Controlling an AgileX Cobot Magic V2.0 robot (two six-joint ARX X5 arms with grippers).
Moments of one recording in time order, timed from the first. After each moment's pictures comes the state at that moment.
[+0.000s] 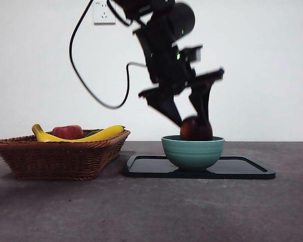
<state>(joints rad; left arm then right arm) -0.73 2.16 1.93 -0.71 0.07 -0.07 0.30 0.69 0.79 -0.88 -0.42 0.11</state>
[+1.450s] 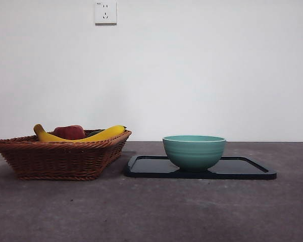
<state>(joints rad) -0.39 1.25 1.58 -0.94 0.05 -0.03 0.30 0.66 0.79 -0.89 -0.42 0.11</state>
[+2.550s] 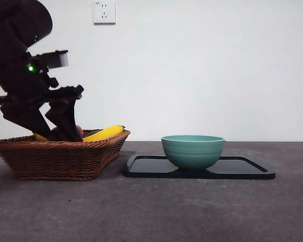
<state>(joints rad) -0.32 1.56 0.94 -0.20 0.05 0.03 0.30 0.65 0.79 -0.89 -0.42 0.13</state>
